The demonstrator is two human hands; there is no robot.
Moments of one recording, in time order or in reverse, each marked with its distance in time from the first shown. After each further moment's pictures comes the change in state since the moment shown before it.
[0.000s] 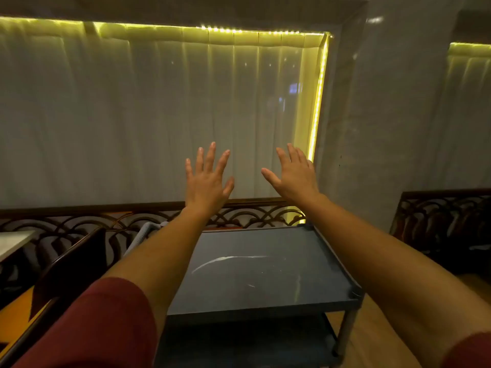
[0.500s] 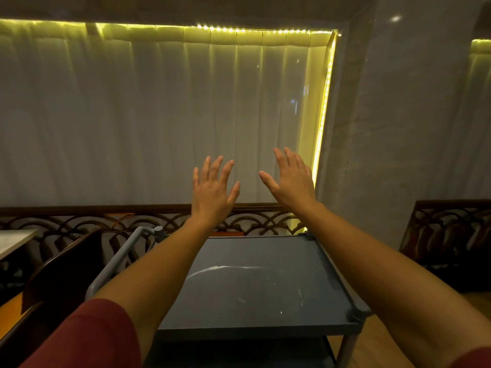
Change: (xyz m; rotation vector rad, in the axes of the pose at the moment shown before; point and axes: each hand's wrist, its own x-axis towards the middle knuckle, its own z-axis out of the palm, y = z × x) left_hand 0.027 0.054 0.049 -0.127 0.014 -0.033; right_hand 0.041 0.057 0.030 0.107 0.052 -0.061
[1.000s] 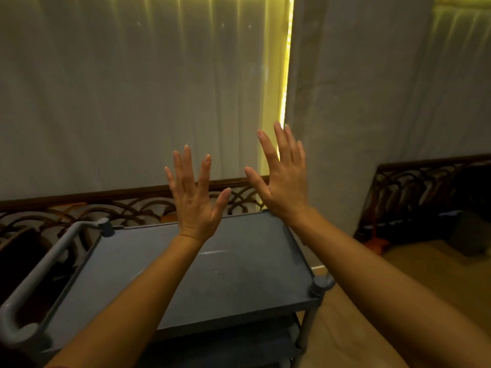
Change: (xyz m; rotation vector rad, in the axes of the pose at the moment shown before) left_hand -0.010 0.091 0.108 -0.269 0.382 0.134; right_hand -0.038 0.109 0.003 0.020 0.325 -0.167
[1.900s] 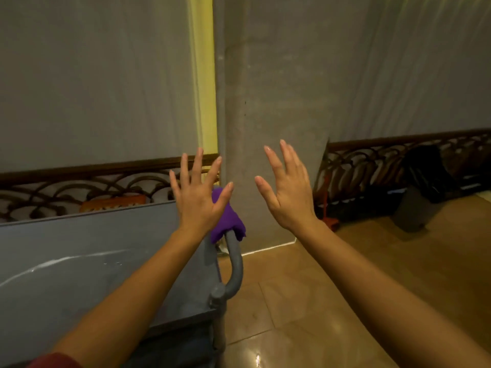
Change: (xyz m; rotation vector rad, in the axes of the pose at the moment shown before) left_hand -0.019 0.209 0.254 -0.013 -0.377 -0.159; right_hand -0.093 0.321 -0.053 -0.041 -0.272 0.198
